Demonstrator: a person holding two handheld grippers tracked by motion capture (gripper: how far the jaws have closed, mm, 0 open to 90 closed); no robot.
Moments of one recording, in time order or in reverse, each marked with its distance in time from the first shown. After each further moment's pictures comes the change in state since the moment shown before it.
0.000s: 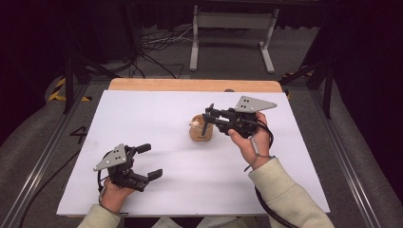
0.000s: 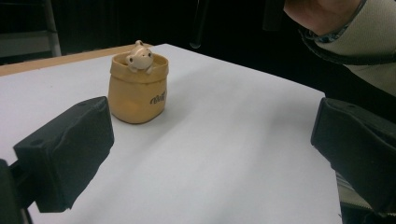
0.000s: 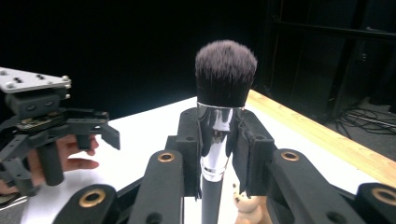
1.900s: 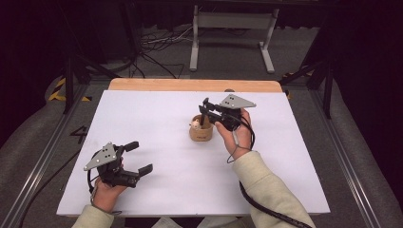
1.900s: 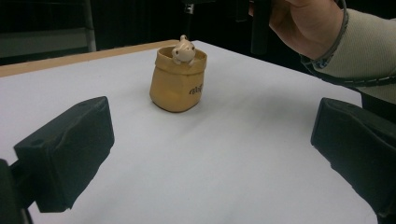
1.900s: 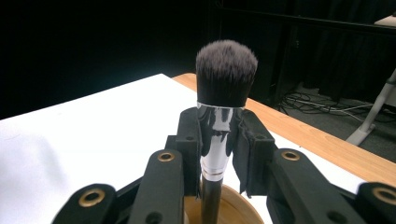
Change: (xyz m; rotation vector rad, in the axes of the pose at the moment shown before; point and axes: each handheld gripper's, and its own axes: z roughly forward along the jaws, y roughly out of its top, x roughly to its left) left arm 0.012 -0.003 -0.020 0.009 0.109 -0.010; right arm -0.034 -0.039 0.054 0.031 -0.229 -0.001
